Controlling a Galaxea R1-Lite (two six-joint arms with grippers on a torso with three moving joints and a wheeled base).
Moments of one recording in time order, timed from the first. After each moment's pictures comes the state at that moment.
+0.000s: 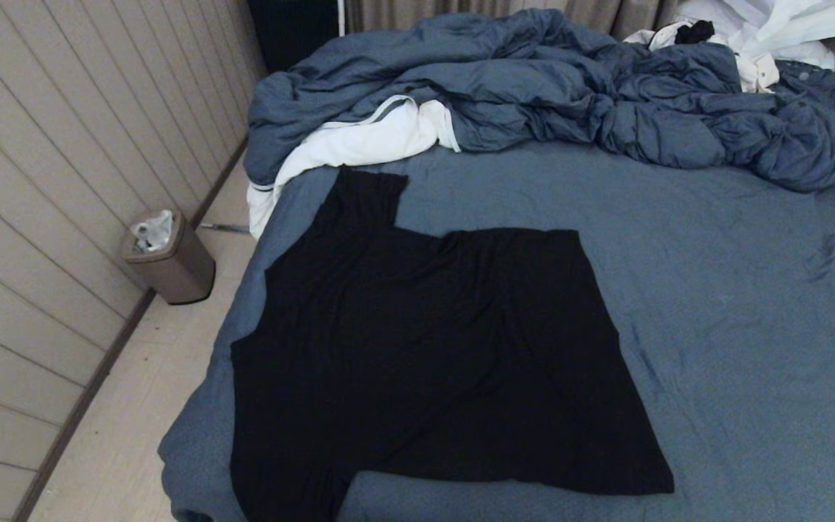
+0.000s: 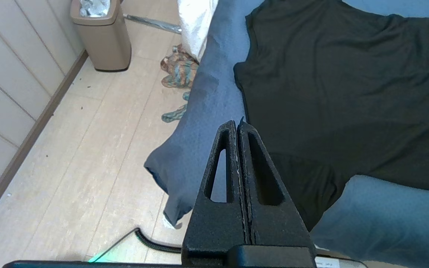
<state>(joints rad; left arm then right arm) 0.00 0.00 0.00 0.00 0.01 -0.11 0.01 0.00 0.00 0.00 0.00 0.00</state>
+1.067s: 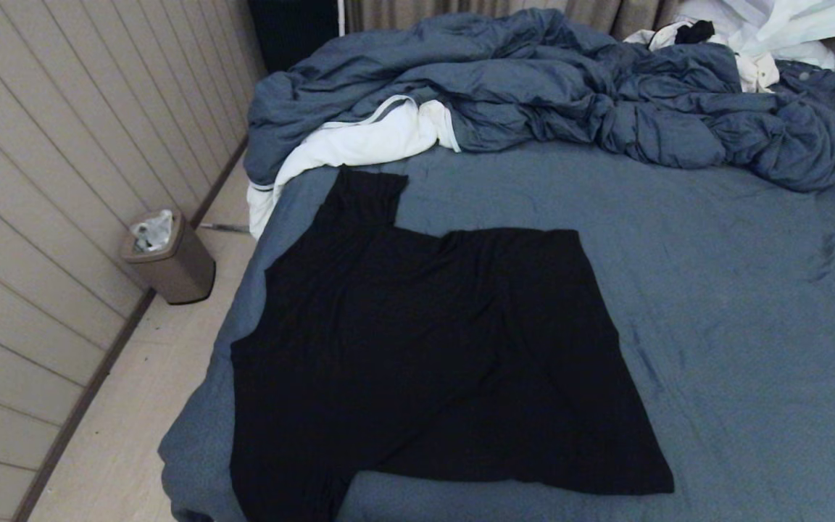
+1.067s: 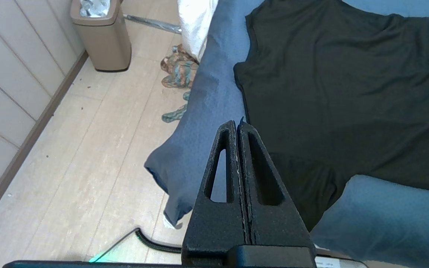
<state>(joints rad) 0.00 0.00 0.00 0.00 0.02 -0.11 0.01 0.00 0.00 0.00 0.00 -0.01</state>
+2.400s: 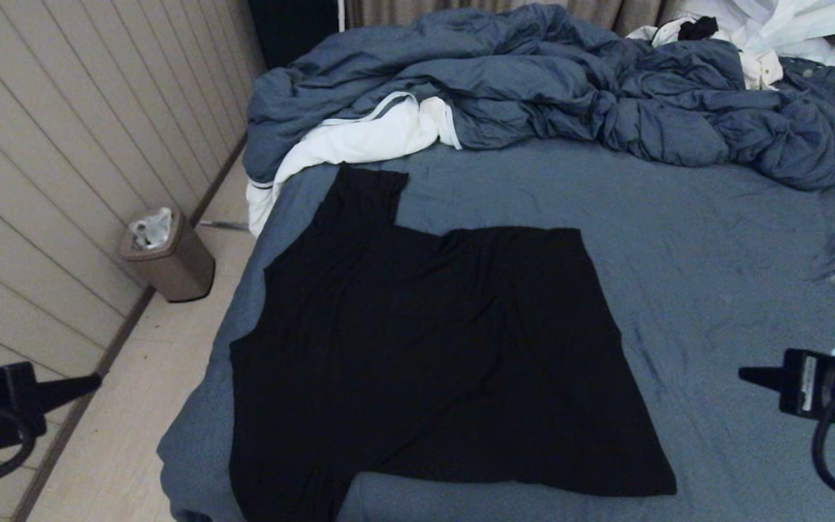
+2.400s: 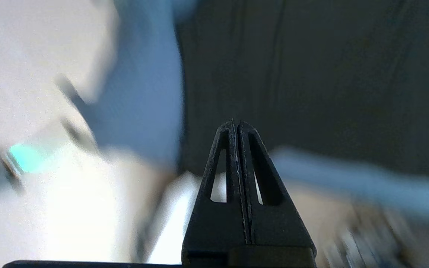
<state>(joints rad) 0.00 1.09 -0.64 0.12 -0.24 -0.28 -0.09 1.21 -0.69 0.12 0.15 0.19</state>
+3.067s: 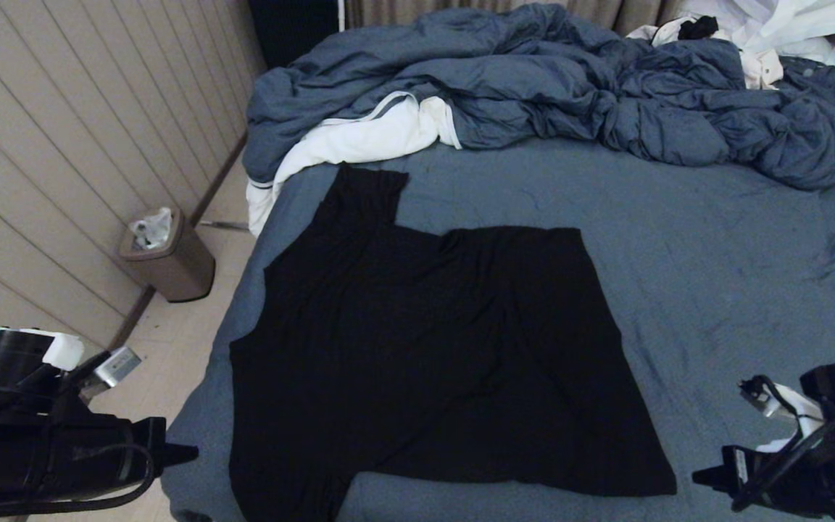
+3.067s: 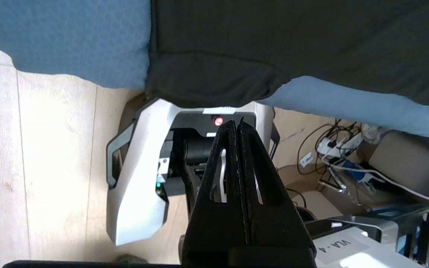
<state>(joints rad) -0.08 1.50 -0.49 -0.08 -0.38 -0.30 -0.29 1.68 -0.41 -0.19 0.32 0.01</state>
